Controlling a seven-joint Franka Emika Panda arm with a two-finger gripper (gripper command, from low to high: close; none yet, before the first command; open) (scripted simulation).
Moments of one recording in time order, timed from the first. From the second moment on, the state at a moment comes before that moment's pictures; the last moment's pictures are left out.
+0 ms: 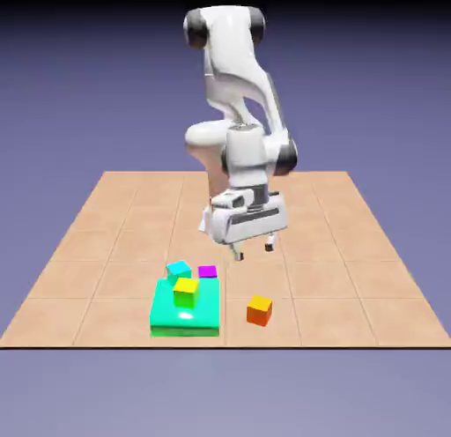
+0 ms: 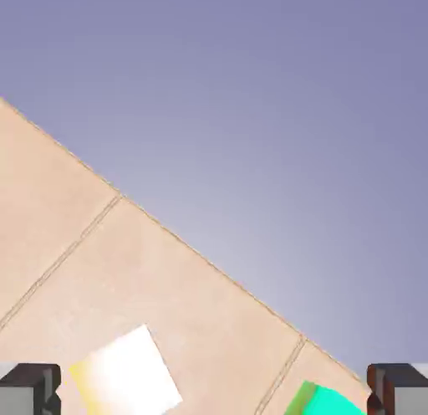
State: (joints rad) arm 0.46 -0.02 -0.29 -2.61 0.11 2.81 0.04
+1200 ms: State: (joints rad) arm 0.51 0.05 -0.70 -2.47 0.01 2.49 -0.40
